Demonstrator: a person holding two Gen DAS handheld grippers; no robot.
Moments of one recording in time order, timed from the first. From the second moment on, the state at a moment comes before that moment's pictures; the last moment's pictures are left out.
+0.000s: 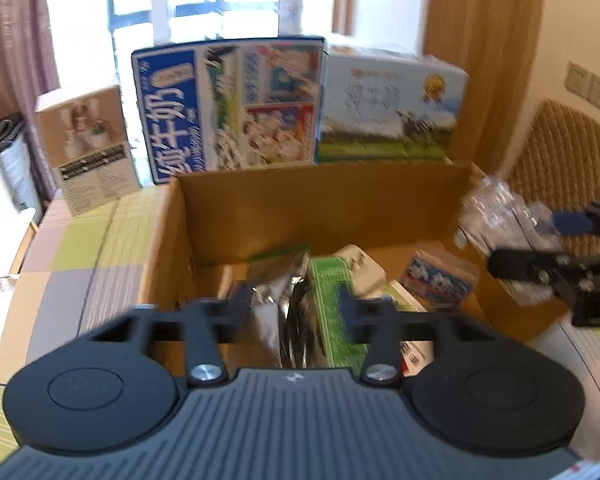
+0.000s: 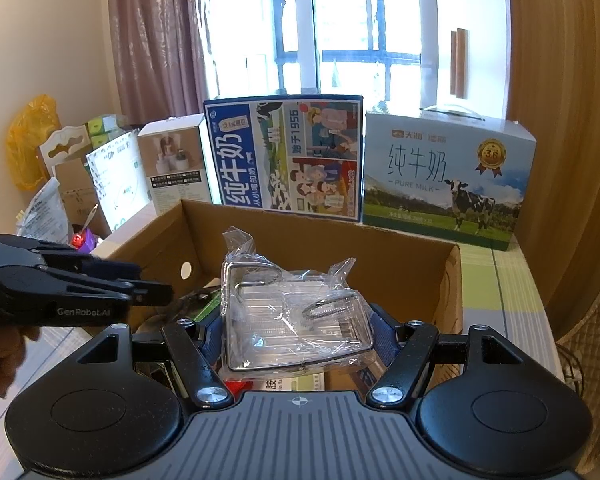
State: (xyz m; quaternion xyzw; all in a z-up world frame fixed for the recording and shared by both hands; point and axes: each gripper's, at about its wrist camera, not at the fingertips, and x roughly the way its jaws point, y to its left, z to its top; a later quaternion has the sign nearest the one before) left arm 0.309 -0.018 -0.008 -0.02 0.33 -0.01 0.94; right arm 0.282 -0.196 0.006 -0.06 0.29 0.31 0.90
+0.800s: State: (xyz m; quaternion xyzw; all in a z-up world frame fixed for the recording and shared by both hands) left arm 0.285 -0.019 -0.010 -0.01 0.30 0.01 0.95; right arm 0.299 -0.184 -0.018 -0.05 0.32 0.28 0.90
